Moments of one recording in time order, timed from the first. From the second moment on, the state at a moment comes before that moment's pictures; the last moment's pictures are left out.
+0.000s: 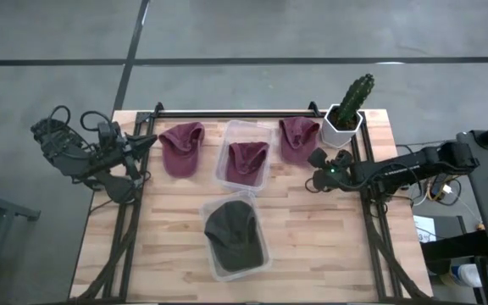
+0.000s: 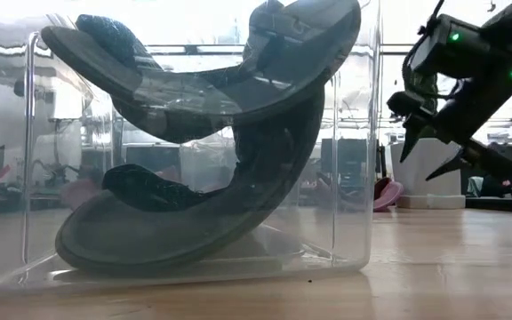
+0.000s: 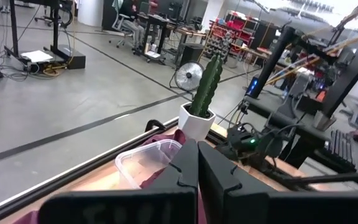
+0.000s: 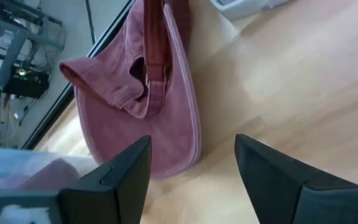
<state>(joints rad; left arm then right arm) -0.65 0.72 1.11 -0.75 -1.17 -0.61 0.03 1.11 0.43 -0.49 0.82 2.10</state>
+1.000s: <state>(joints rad) -0.65 0.71 1.12 -0.73 -1.23 -0.69 -0.27 1.13 0.28 -0.02 0.56 1.89</state>
